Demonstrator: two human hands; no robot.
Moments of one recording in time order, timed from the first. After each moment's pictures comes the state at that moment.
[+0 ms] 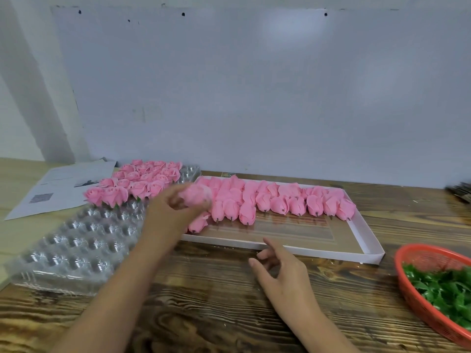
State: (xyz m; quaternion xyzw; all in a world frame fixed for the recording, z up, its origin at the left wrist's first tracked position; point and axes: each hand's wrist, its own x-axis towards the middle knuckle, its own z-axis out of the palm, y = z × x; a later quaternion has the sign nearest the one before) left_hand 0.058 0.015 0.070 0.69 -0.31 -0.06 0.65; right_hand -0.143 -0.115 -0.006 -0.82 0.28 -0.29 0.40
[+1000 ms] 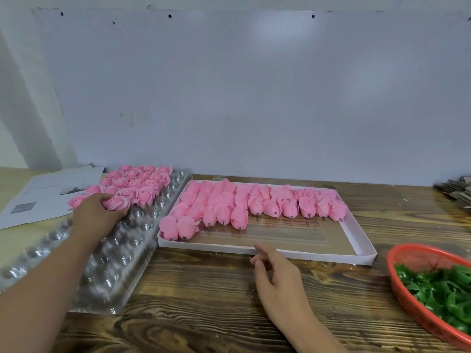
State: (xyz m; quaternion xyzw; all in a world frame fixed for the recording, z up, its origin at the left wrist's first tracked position) left_hand 0.214 0.061 0.034 0.88 -0.19 0.09 0.42; right_hand -0.145 -0.112 0.002 -0.83 0.29 -0.28 0.39
